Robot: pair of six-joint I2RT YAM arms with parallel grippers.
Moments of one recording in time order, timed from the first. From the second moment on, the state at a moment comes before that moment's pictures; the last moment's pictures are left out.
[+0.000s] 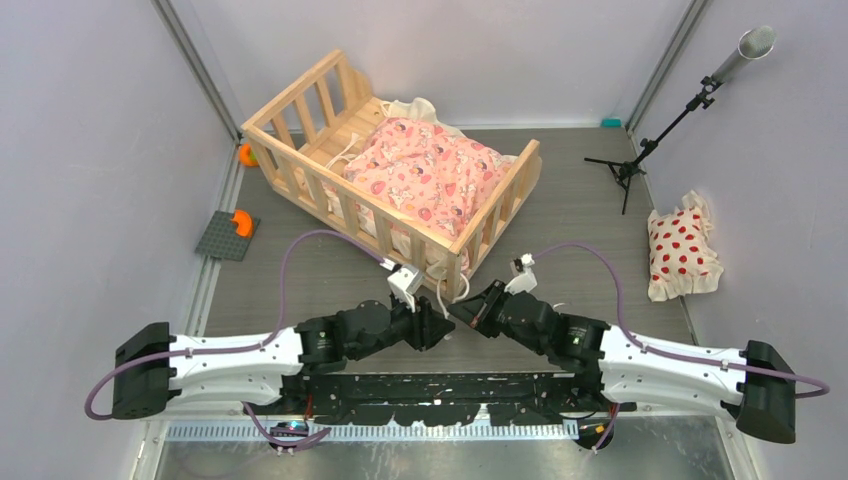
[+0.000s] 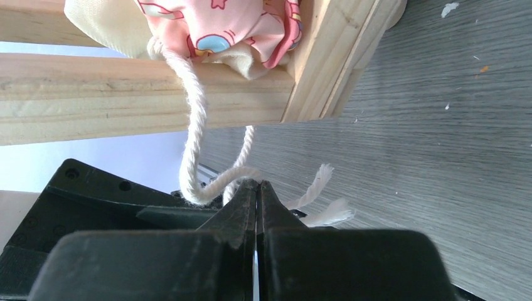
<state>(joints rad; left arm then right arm) -1.29 0.97 0.46 0.25 -0.25 -0.62 1.15 0.81 0.40 -0.04 0.33 1.39</state>
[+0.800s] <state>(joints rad) -1.32 1.00 0.54 0.12 -0.20 -0.58 1.15 0.92 0.36 0.03 0.34 1.44</state>
